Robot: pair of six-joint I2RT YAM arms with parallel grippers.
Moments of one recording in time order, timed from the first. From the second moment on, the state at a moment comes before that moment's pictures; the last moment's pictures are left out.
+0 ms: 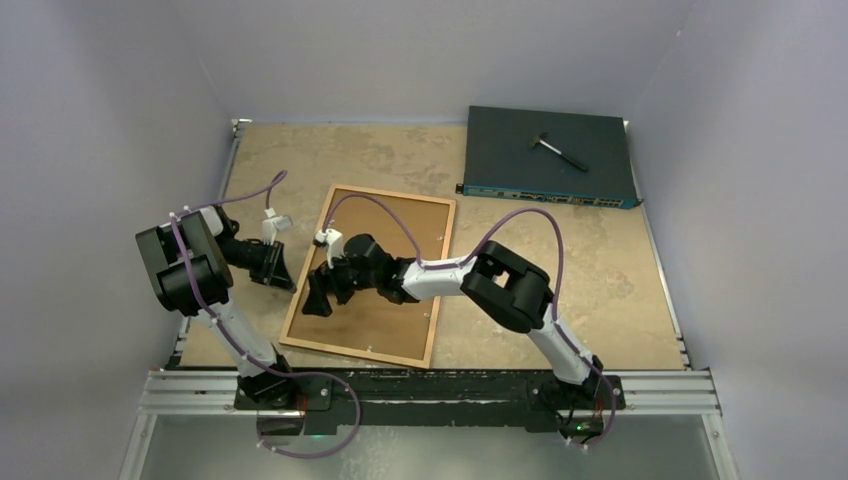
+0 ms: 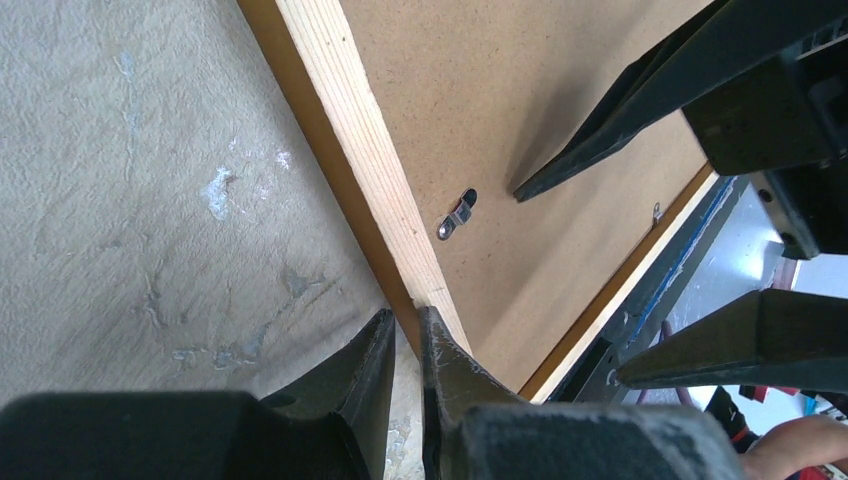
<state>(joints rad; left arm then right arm) 0.46 1.90 1.10 -1.13 0.73 1.00 1.09 2.22 1.42 0.39 -0.39 0.48</state>
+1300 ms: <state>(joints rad) 0.46 1.89 1.10 -1.13 0.73 1.00 1.09 2.32 1.55 0.38 -0.36 0.49</state>
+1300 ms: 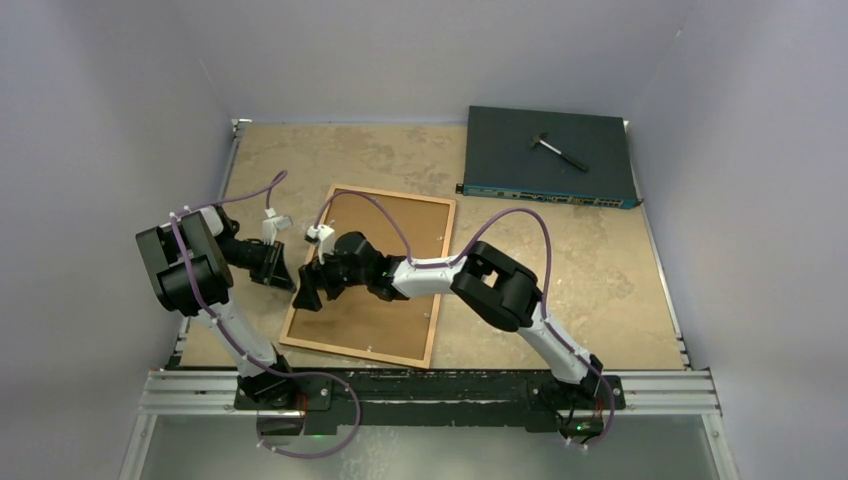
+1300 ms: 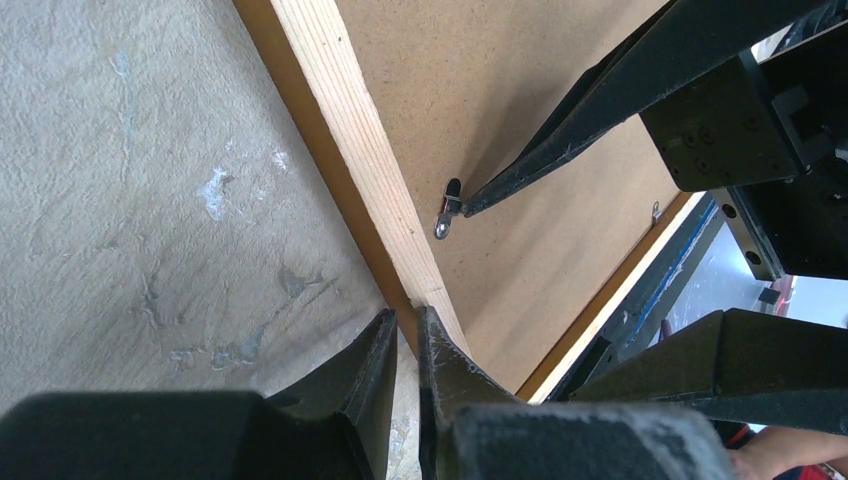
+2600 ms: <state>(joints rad) 0.46 1.89 1.10 -1.14 0.73 1.01 1.08 2.38 1.62 0.40 -0.44 0.49</state>
